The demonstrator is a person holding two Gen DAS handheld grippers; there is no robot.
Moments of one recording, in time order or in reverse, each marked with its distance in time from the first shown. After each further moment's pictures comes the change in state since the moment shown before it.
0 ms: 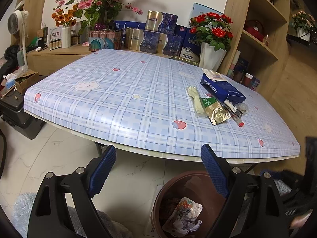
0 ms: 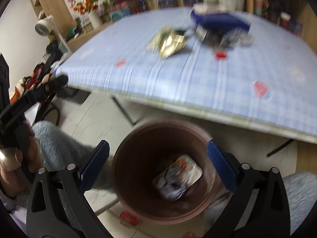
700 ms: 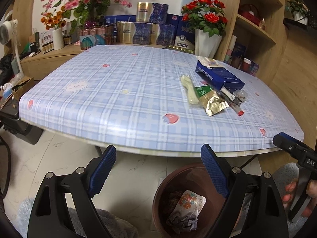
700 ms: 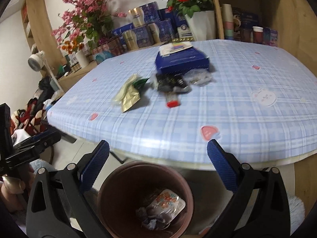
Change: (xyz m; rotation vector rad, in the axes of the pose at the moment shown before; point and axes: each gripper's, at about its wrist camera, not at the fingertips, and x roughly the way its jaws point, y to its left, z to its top) left arm 0.019 -0.029 0.010 0.085 0.081 0.013; right arm -0.031 -0.073 0.023 0.104 -0.242 -0.058
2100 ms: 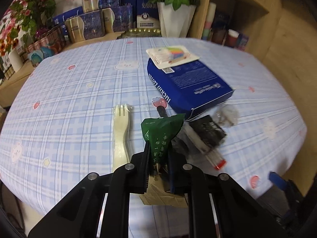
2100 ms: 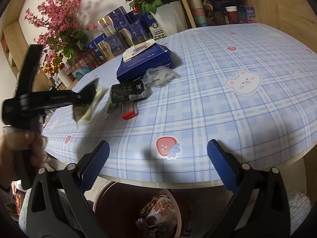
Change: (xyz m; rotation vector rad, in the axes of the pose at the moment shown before) left arm 0.128 -0.118 0.121 0.159 0.192 -0.079; right arm 0.030 -0.064 0.002 0.198 -0.001 -0.012
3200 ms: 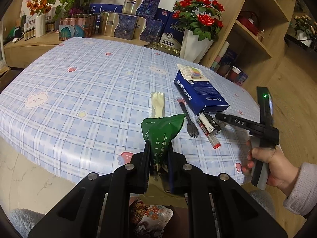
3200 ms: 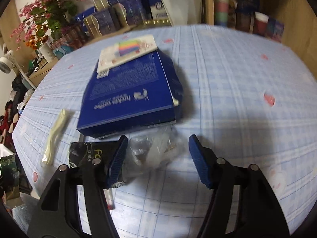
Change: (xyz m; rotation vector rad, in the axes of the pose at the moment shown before) left arm -0.082 0.072 -0.079 -0.247 -0.142 -0.097; right arm 0.124 0.013 0.127 -0.151 0.201 -0.127
